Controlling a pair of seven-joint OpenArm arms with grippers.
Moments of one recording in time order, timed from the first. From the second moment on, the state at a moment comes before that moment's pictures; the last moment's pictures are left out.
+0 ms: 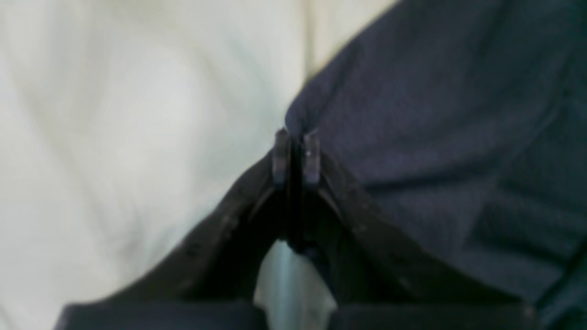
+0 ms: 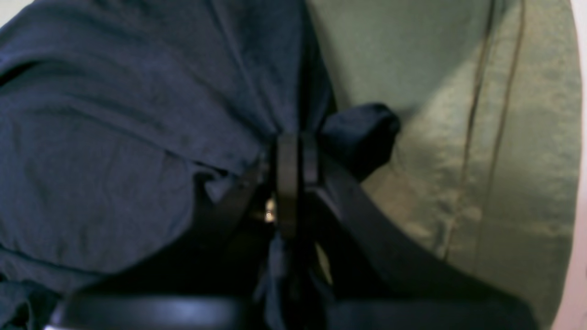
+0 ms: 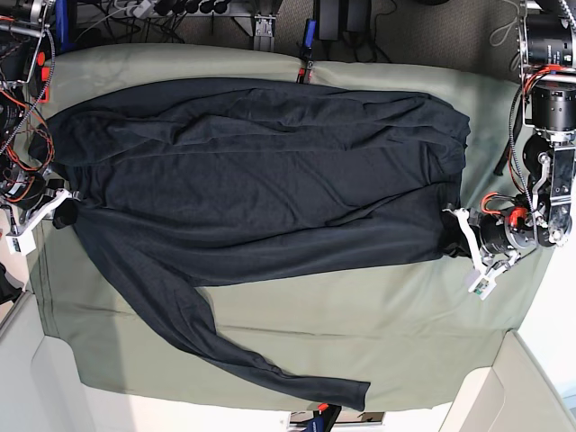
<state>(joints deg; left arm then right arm) -17.0 -34.9 1.5 68.5 -26.8 -38.8 42.2 10.9 25.6 14.3 69.5 35.5 27.0 -53.2</state>
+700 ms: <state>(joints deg) 0.9 -40.1 1.5 97.4 -28.2 -38.6 45.7 10.9 25.6 14.3 69.5 35.7 27.2 -53.7</state>
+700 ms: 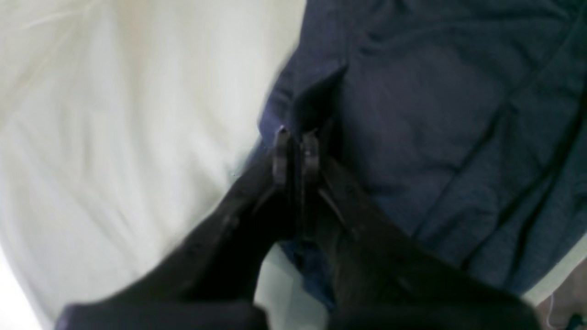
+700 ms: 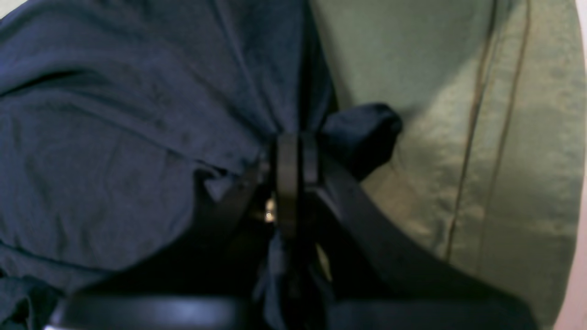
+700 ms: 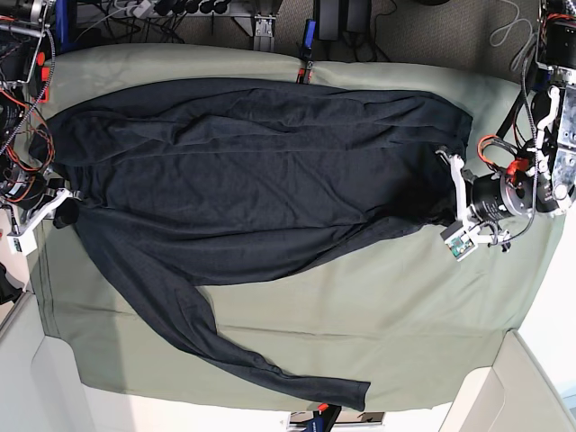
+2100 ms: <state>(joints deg) 9.4 -40.6 1.5 92.9 -28.2 -36.4 44.6 0.8 28.0 30.3 78.1 45.6 30.8 -57.1</state>
